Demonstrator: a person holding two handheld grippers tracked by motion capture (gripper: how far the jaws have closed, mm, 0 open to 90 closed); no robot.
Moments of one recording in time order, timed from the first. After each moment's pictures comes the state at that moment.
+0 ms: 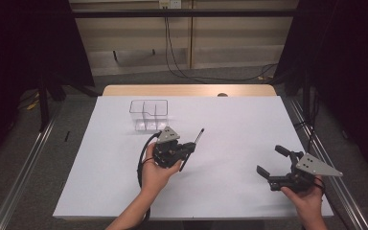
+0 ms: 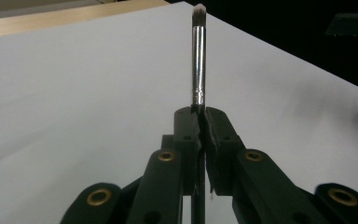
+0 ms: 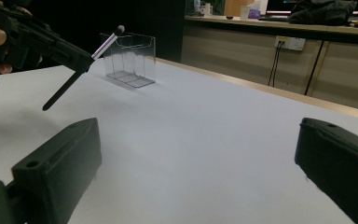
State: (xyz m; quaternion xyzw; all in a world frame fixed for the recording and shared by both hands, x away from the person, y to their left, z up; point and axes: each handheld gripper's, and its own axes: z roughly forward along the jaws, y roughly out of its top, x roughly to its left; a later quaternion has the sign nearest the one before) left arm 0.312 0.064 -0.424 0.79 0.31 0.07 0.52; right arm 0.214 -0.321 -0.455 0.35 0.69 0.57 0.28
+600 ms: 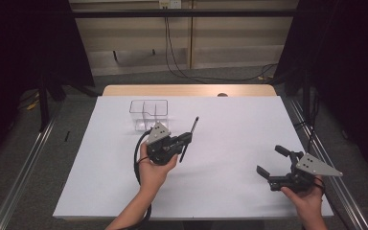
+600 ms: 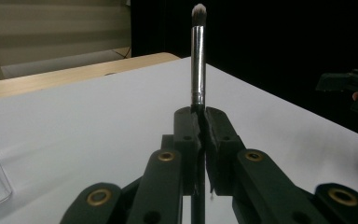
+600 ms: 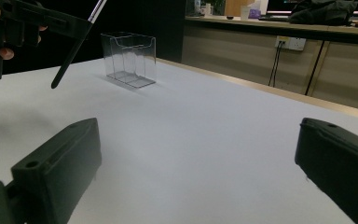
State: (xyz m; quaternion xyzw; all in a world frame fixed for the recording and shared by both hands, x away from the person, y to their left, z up) left arm 0.310 0.077 -0.410 0.74 0.31 0.12 0.59; right arm 0.214 -0.321 -0.455 0.35 0.69 0.57 0.28
